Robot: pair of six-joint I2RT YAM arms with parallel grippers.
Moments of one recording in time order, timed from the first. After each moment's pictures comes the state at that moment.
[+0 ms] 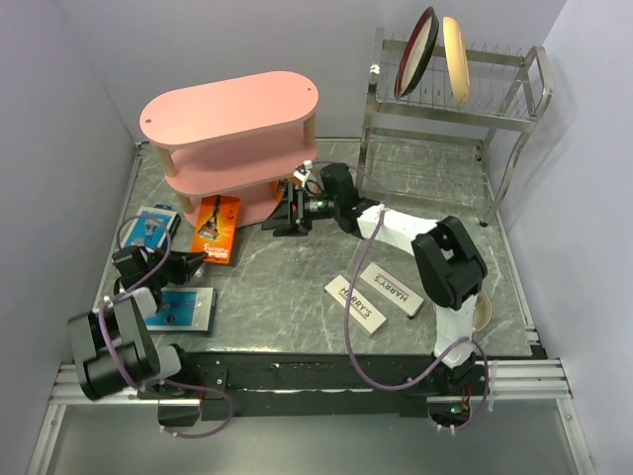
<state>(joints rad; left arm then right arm) 0.42 1.28 0.33 0.32 0.68 -1.10 0.62 1.95 1.33 0.22 -0.84 0.95</state>
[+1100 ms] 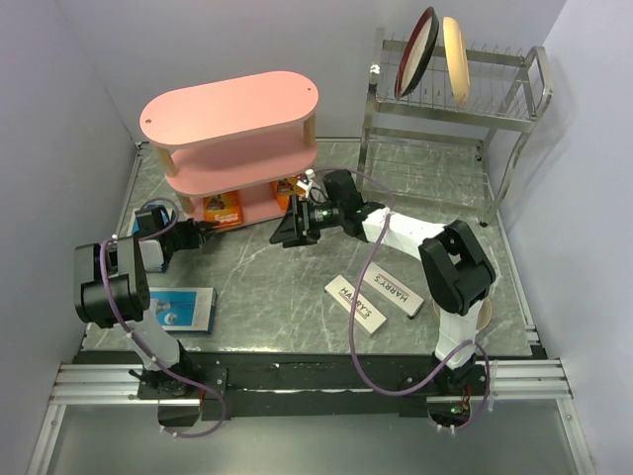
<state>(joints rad) 0.24 1.71 0.72 0.27 0.58 -1.58 0.61 1.89 1.28 0.06 -0.83 0.77</state>
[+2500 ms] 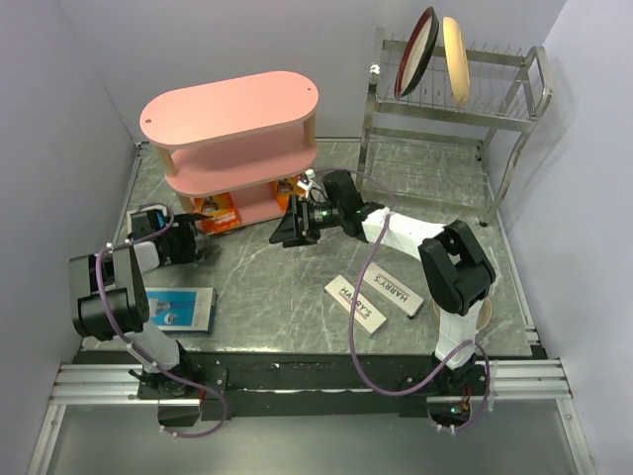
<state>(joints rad) 0.26 1.63 0.71 0.09 0.55 -1.54 0.61 1.88 1.27 0.06 -0.81 0.77</state>
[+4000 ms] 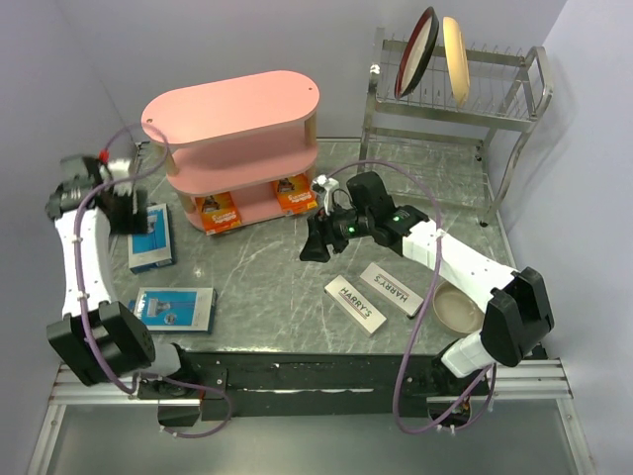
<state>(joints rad) 0.38 1.37 1.40 -1.00 0.08 0.28 0.64 1.47 1.19 -0.37 -0.61 0.12</state>
